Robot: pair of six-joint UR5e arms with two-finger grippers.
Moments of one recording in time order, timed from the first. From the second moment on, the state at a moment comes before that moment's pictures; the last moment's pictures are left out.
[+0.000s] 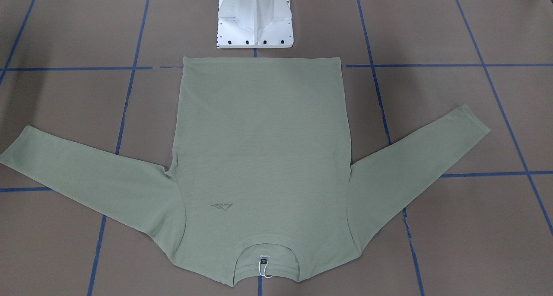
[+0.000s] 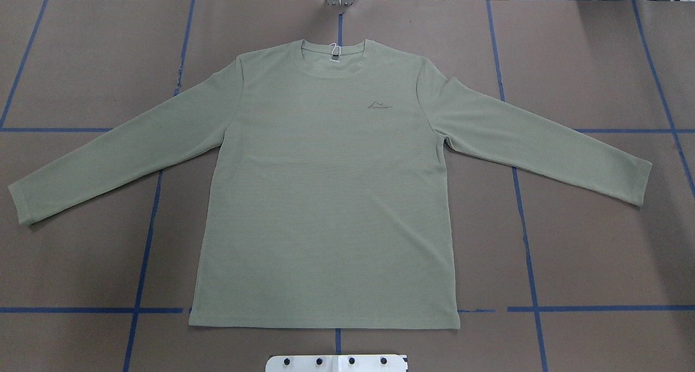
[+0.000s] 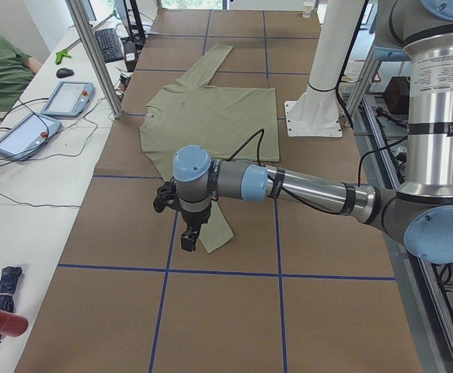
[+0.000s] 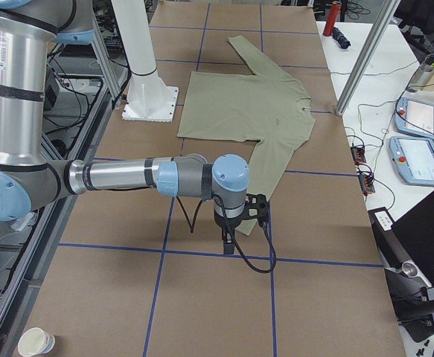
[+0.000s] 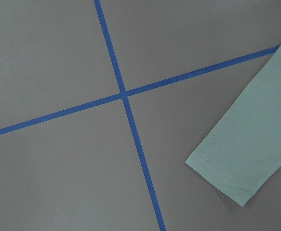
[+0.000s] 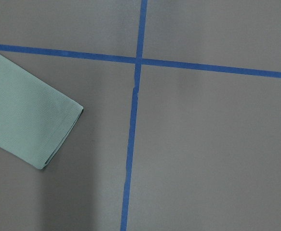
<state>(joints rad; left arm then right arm) -1.52 -1.51 -1.84 -1.48 -2.31 0.18 1.60 -1.72 1.84 -1.69 2.28 -0.10</state>
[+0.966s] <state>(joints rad) -1.52 -1.53 -1.86 -1.92 -2.29 0.16 1.59 -1.57 1.88 -1.68 2.32 -0.09</state>
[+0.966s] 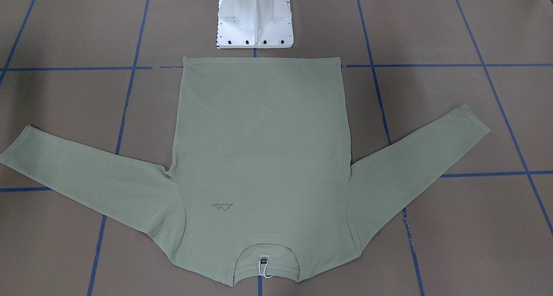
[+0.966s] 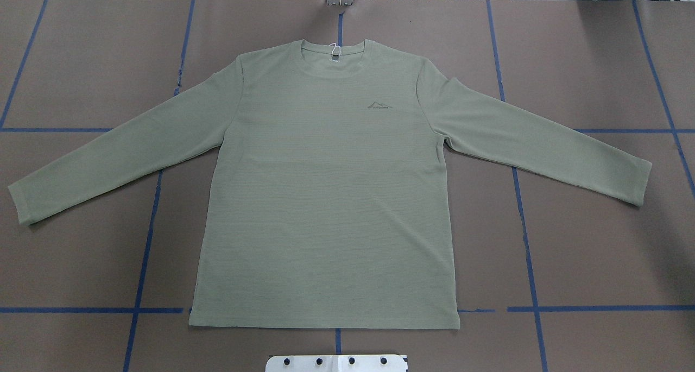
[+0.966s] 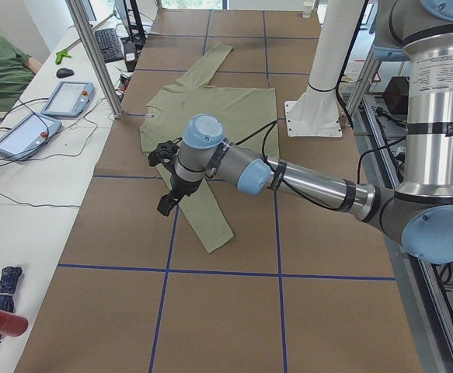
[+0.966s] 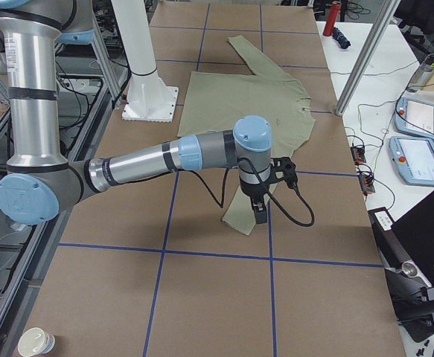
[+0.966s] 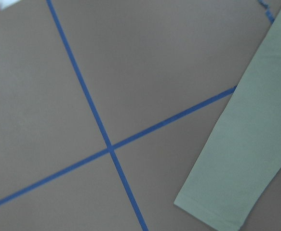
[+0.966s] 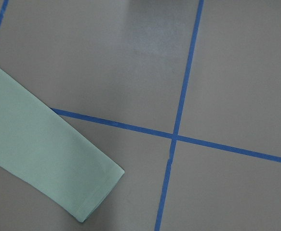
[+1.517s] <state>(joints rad) -1.52 -1.54 -1.75 -2.22 -2.29 -0.07 1.47 -1.69 1.83 -1.24 2.35 0.30</state>
